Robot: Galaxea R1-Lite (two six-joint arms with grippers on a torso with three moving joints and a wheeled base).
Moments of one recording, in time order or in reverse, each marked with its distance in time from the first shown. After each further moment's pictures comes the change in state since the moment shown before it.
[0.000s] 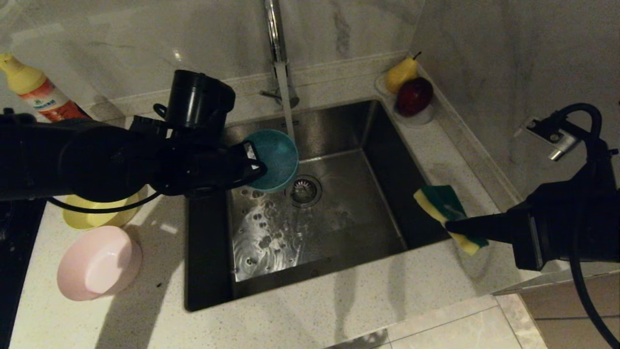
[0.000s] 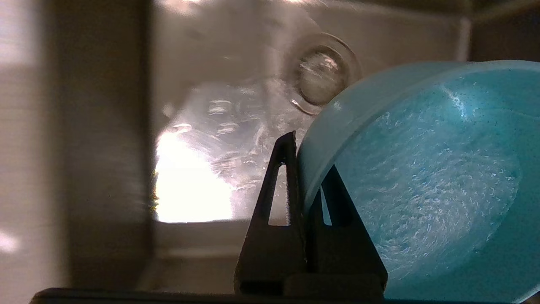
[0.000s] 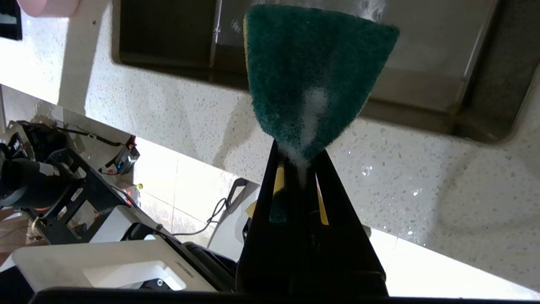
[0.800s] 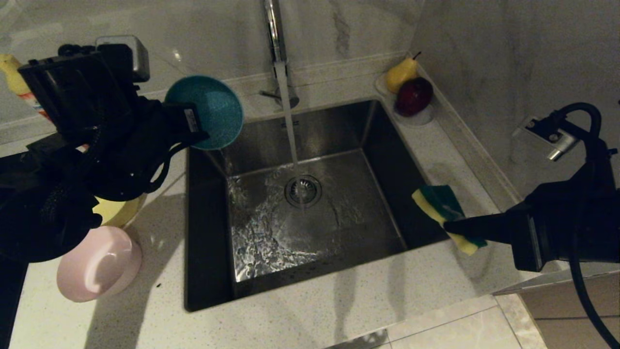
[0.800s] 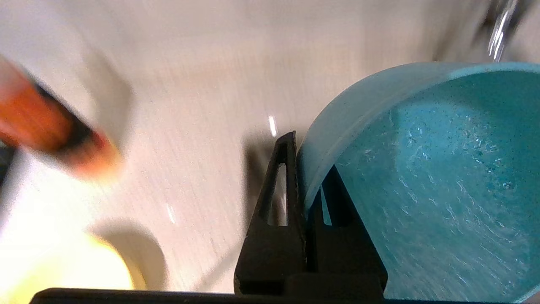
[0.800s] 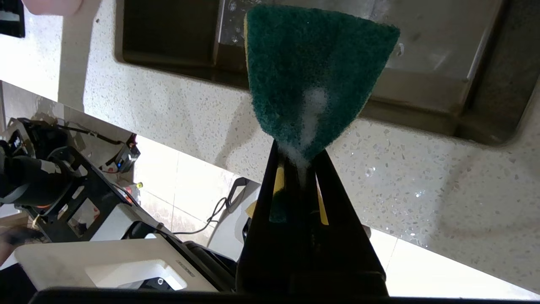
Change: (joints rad) left arm 0.117 -0.141 0.349 -0.877 0.165 0.699; right arm 0.009 0.004 -0.004 0.000 -0.001 -0.003
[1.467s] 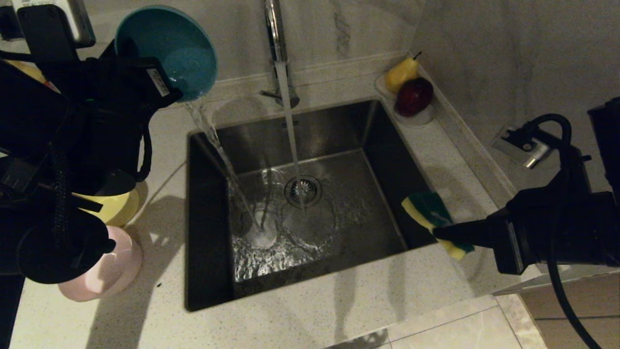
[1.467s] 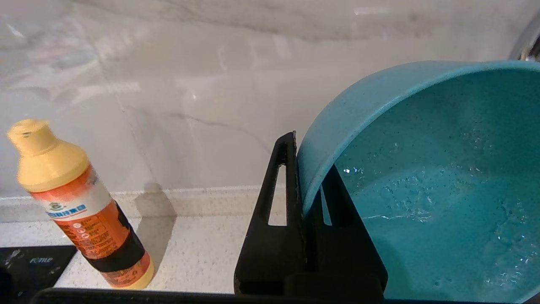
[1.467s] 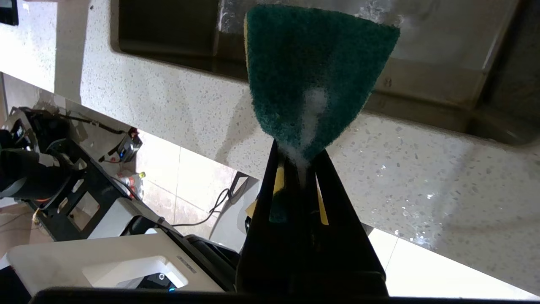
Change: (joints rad) left arm -0.001 0.032 0.110 -0.667 -0.030 0.258; right arm 0.013 0.042 -0.003 -0.002 0.004 0.004
